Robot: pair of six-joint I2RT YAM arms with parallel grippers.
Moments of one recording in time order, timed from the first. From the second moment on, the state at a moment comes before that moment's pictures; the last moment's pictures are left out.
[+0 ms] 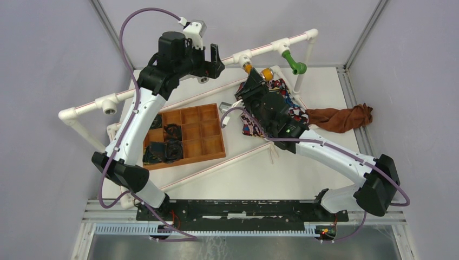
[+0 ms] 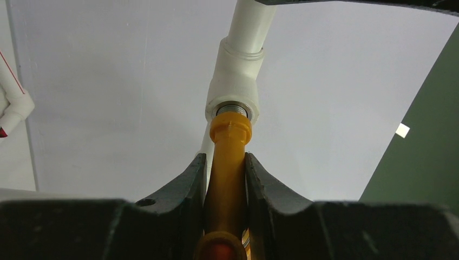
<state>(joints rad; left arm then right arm) -0.43 1.59 1.90 -0.68 0.14 -0.13 0.86 1.37 1.13 0.27 0.44 -1.83</state>
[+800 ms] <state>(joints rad) -0.42 1.59 1.90 -0.67 0.14 -0.13 0.83 1.37 1.16 0.25 0.38 -1.53</state>
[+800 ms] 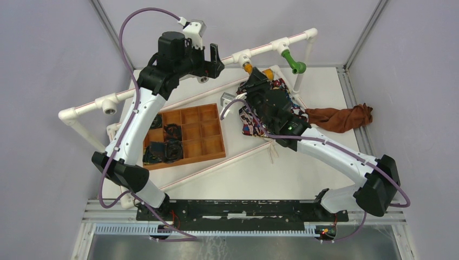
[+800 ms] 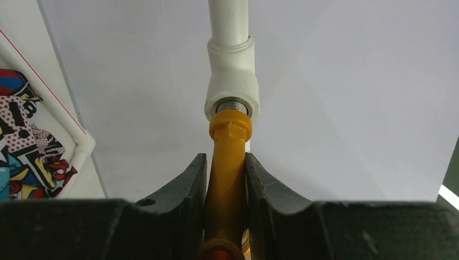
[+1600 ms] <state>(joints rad) -0.41 1.60 1.90 -0.65 0.14 -0.12 0.81 1.42 1.27 0.16 0.38 -1.08</state>
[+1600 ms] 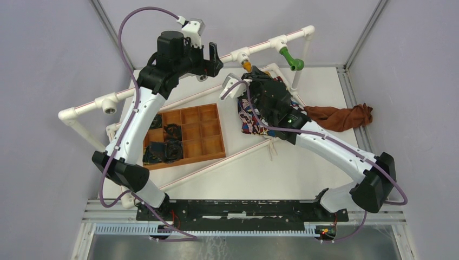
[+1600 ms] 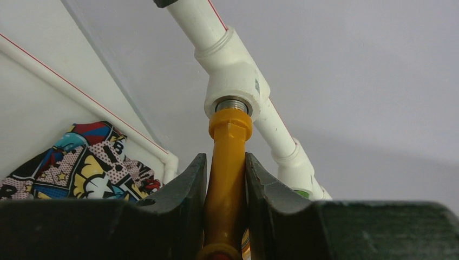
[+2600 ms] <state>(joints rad) -0.40 1.59 1.88 -0.63 0.16 -0.12 0.71 1.38 1.23 0.23 0.18 -0.40</state>
